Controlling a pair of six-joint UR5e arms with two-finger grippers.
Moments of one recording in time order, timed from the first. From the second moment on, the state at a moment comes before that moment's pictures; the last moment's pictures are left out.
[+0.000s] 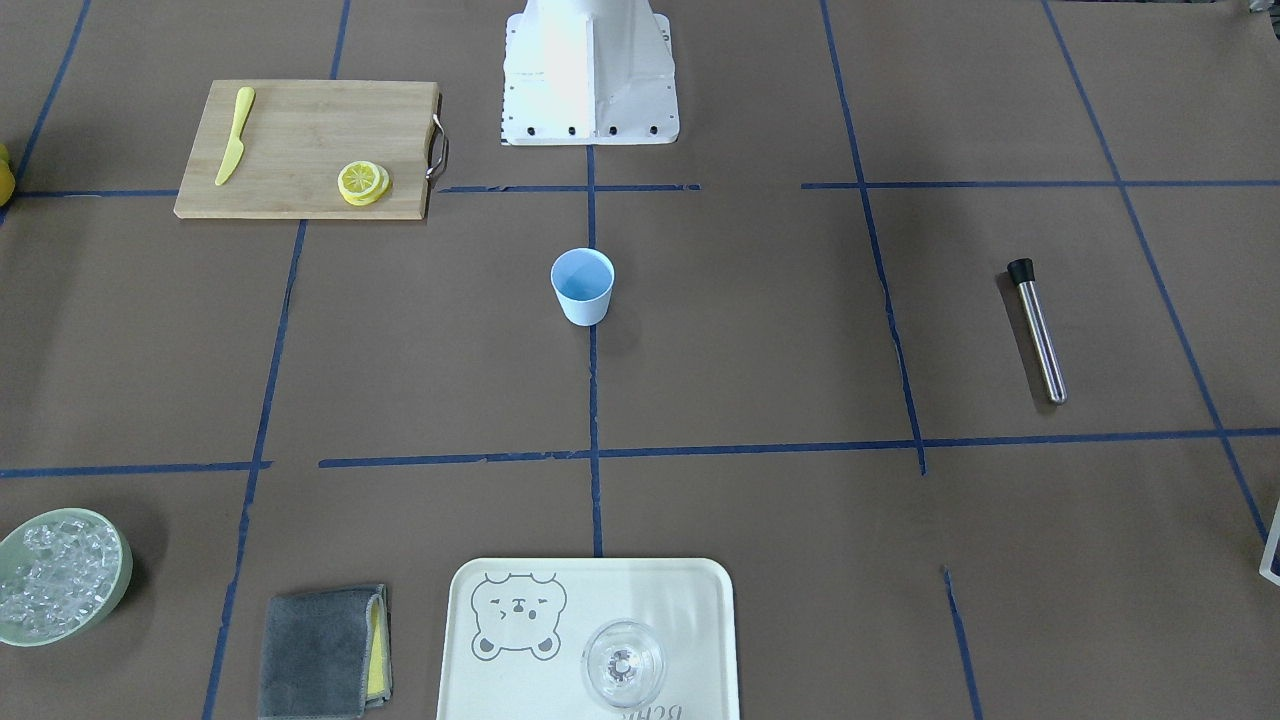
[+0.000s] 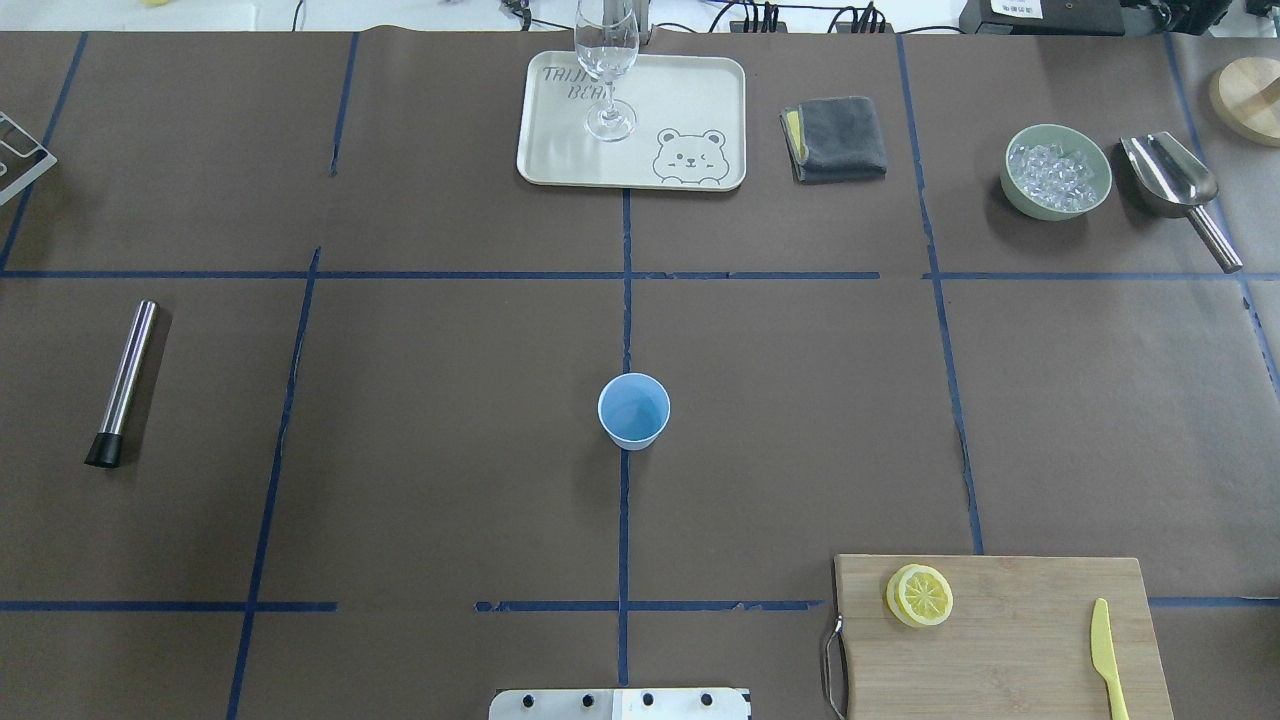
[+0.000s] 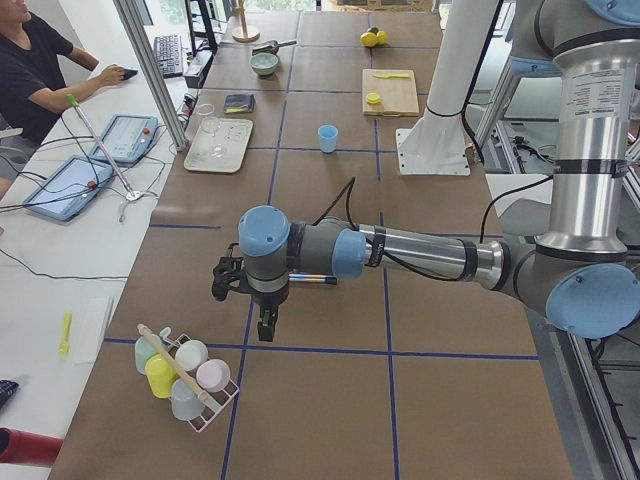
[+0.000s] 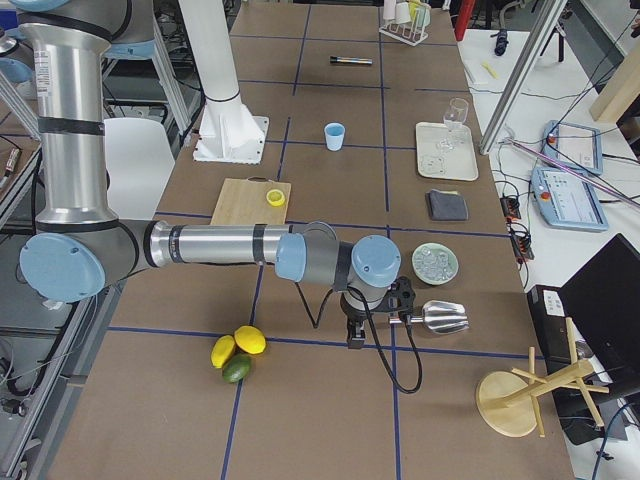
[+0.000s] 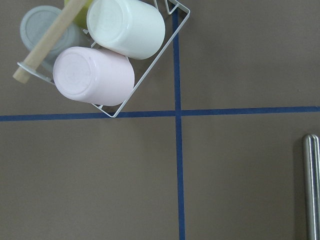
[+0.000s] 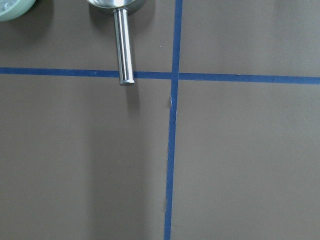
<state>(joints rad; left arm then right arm) -1.59 -1.55 -1.73 -1.53 -2.33 -0.02 1.60 -1.59 1.65 -1.74 2.40 -0.13</state>
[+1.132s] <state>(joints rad) -1.59 -1.55 -1.75 -1.53 -2.34 -0.02 1.45 -1.50 1.82 -1.73 2.44 0.09</state>
